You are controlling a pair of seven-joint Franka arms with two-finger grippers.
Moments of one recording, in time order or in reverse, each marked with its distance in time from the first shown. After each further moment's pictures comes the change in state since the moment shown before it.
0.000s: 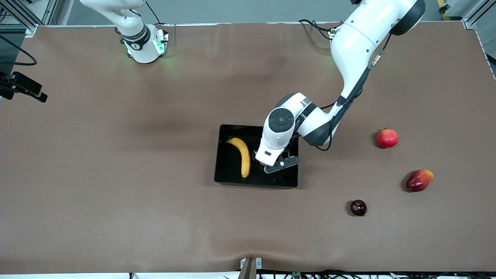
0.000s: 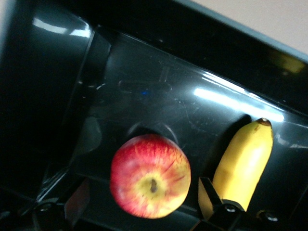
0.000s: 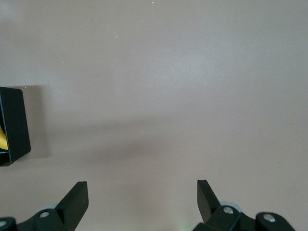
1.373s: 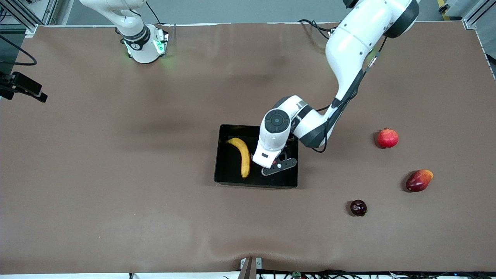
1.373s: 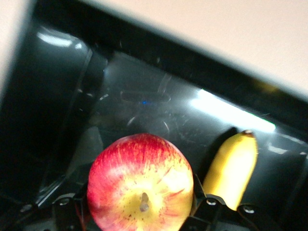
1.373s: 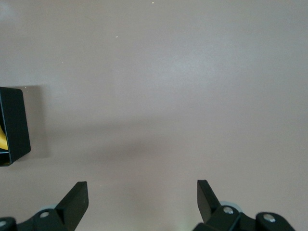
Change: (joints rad) left arm -0.050 -0.032 0.051 0.053 0.007 -0.044 -0.008; right arm 0.000 0.000 0.000 0.000 0.000 0.000 0.000
